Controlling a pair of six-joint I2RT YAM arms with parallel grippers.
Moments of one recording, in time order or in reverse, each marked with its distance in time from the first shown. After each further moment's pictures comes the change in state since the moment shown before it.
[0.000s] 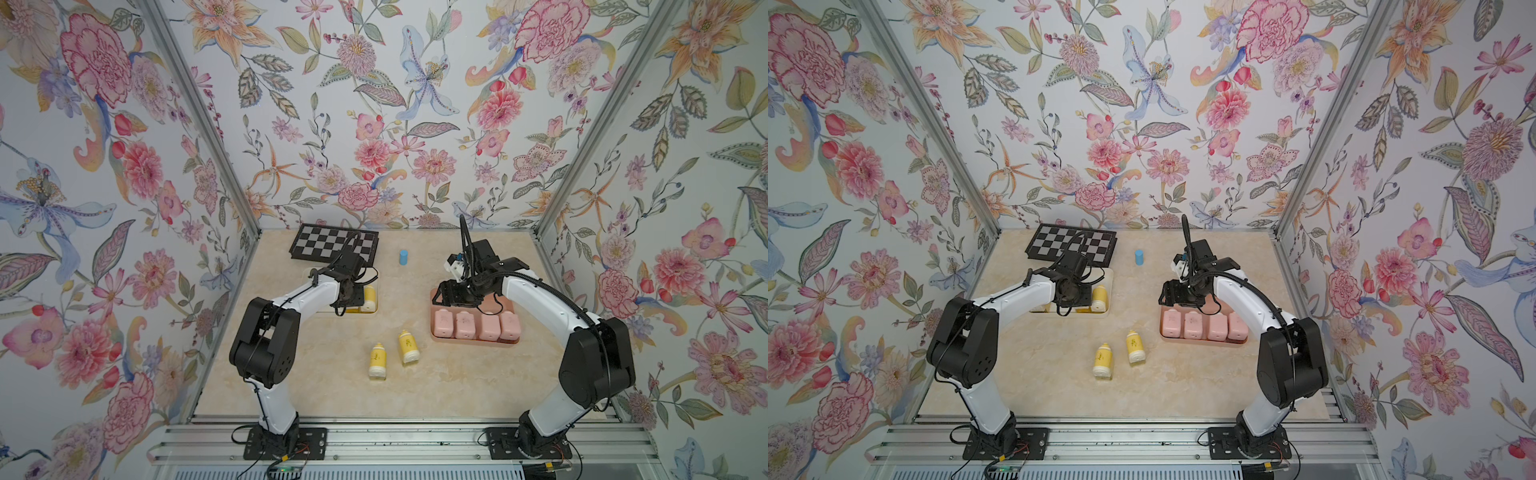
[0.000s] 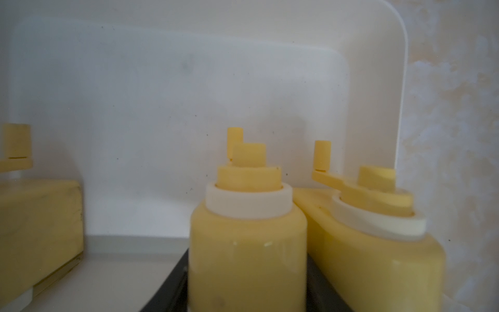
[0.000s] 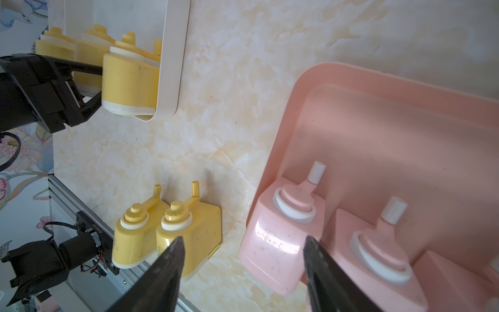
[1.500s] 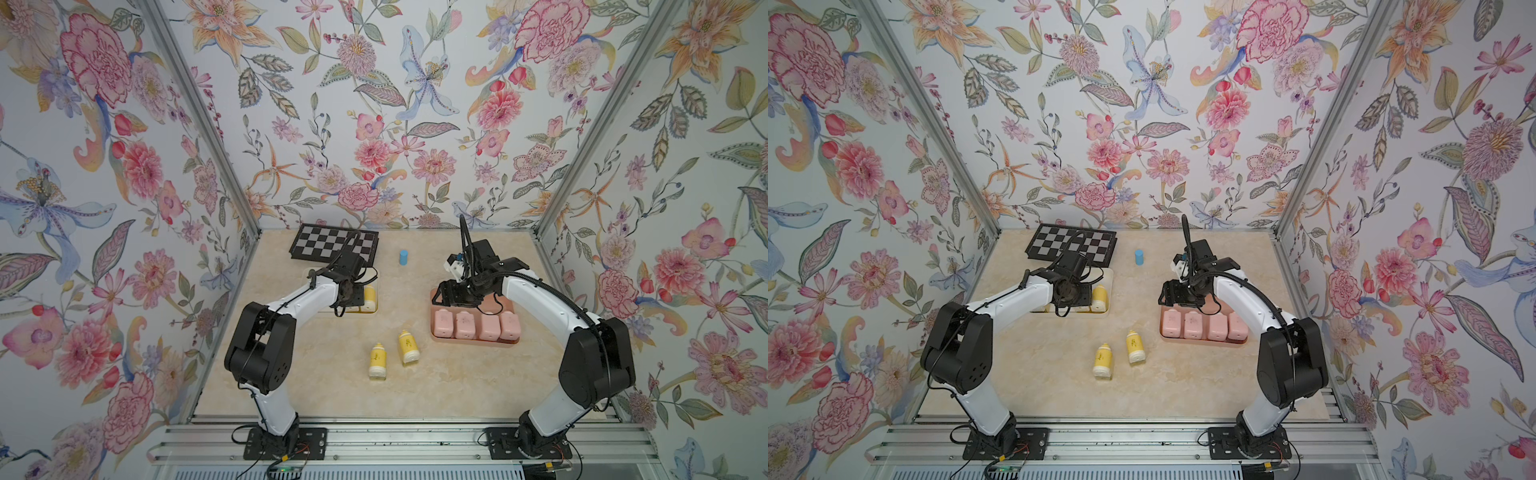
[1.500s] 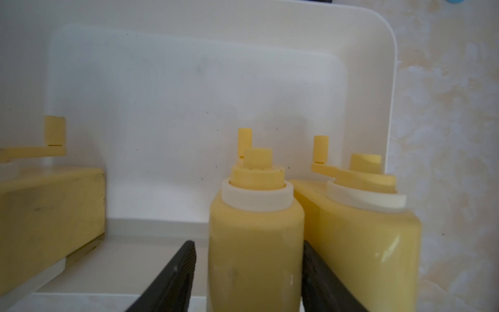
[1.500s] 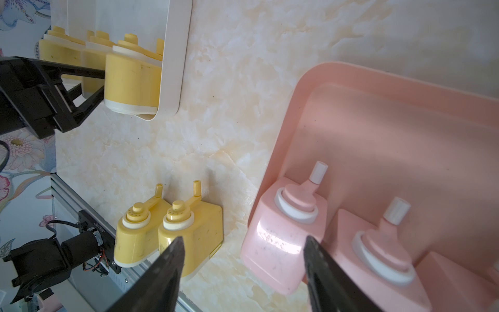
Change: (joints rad) left arm -0.010 -0.049 -0.002 -0.036 -0.042 -0.014; right arm -0.001 0.000 0.000 0.000 -0.007 0.000
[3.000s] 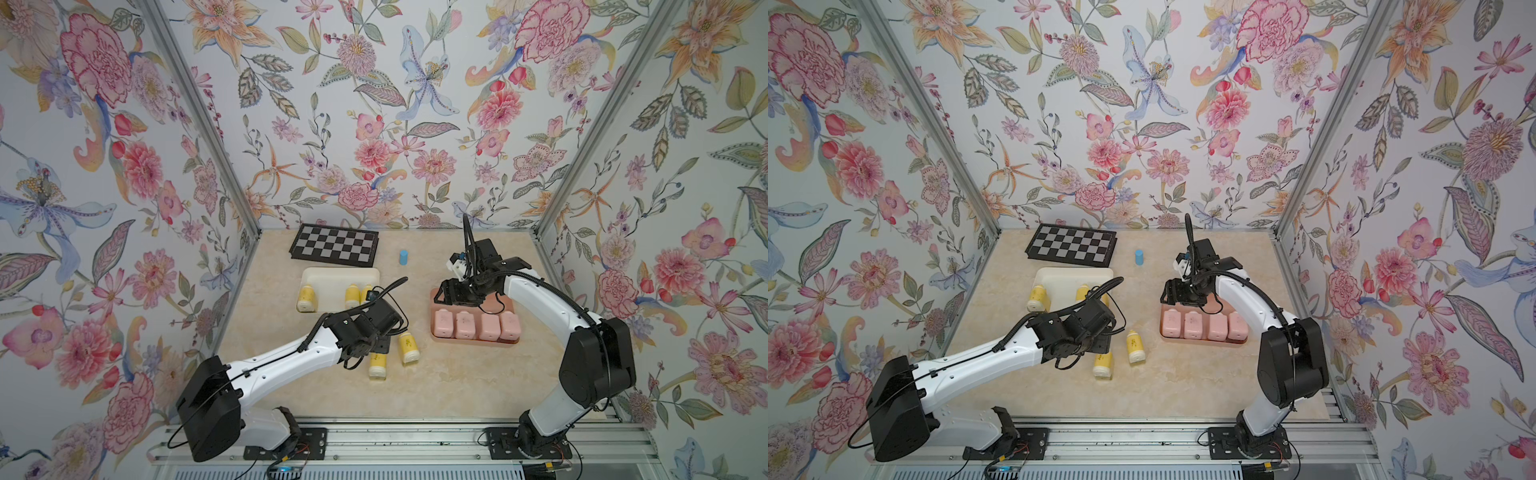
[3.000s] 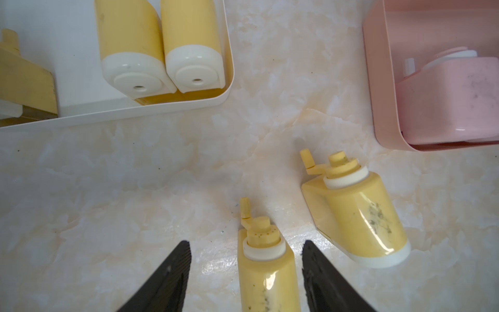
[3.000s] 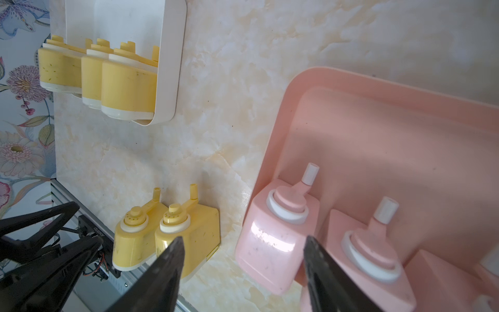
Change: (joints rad) left arm -0.530 -0.397 -0.233 -0.153 -0.170 -0.256; right arm -0.023 0.000 0.000 0.003 0.002 0.001
